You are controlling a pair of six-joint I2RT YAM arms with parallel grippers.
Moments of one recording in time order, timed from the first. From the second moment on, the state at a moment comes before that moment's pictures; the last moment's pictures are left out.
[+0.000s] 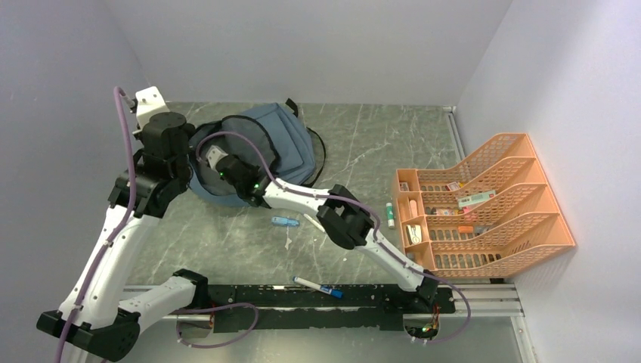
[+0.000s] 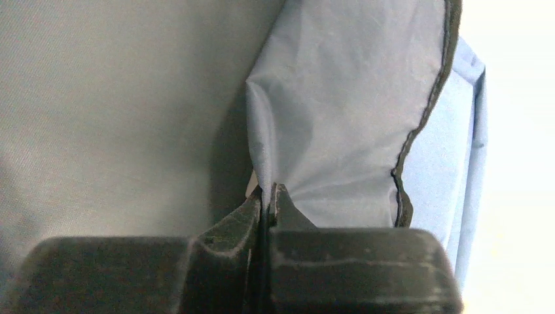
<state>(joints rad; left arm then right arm) -0.36 1.01 1.34 -0.69 -0.86 -0.32 1.06 2.58 2.16 -0.10 0.57 -0.44</state>
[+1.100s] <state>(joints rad) -0.19 1.20 1.13 -0.50 -0.22 -0.60 0.79 2.13 1.69 0.06 0.01 0.13</state>
